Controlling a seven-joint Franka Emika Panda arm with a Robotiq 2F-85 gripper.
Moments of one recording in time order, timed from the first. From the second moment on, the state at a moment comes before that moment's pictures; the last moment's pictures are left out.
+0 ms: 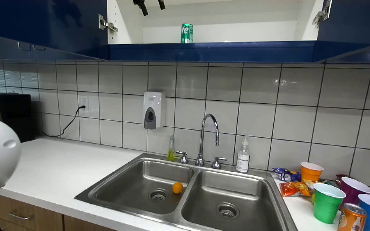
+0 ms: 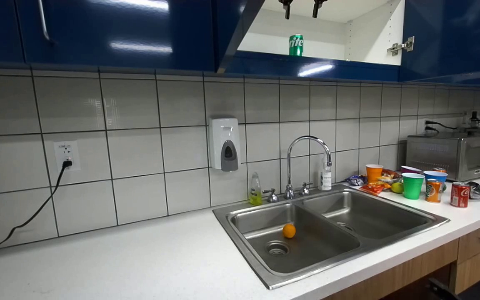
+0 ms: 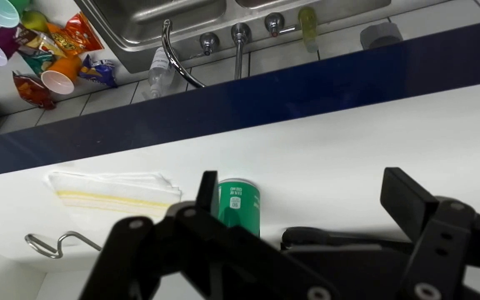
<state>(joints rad) 0.08 -0.05 -0.01 -1.14 -0.25 1.60 0.26</state>
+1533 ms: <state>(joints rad) 0.10 -0.44 0.10 -1.81 -0.26 1.70 0.35</state>
